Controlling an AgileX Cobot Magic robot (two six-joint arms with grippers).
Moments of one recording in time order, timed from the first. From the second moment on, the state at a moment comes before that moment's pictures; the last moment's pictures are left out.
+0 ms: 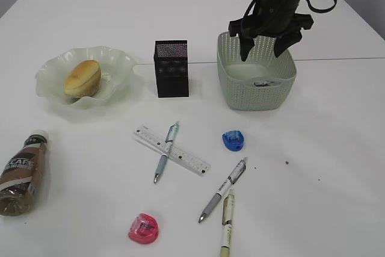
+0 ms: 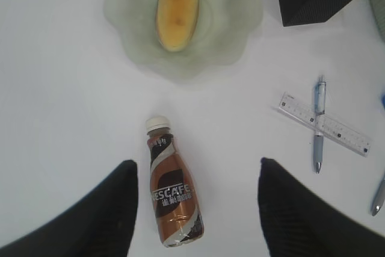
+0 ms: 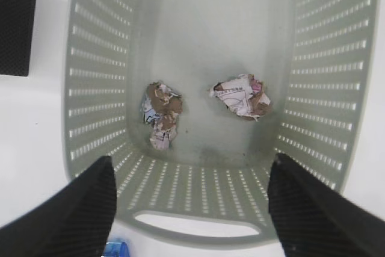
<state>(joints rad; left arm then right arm) -0.13 1.49 -1.64 -0.06 1.26 -0.08 0.26 2.33 -2.26 -0.06 1.23 0.14</state>
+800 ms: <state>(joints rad) -0.13 1.50 -1.49 0.05 1.26 -0.24 0.26 2.04 -2.09 0.09 1.24 0.11</state>
